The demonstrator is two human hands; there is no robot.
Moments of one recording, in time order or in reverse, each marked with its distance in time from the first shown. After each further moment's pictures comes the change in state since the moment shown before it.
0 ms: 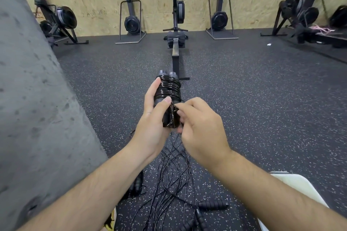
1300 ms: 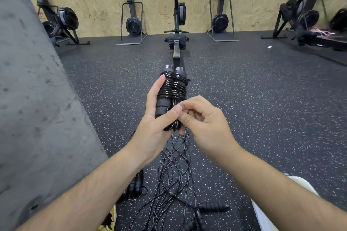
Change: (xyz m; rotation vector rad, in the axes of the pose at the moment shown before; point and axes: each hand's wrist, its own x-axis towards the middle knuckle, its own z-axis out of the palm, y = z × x) left_hand -0.006 -0.003 -0.015 -0.090 -0.208 0.068; right_hand 0.008 -0.006 -0.011 0.713 -0.047 0.342
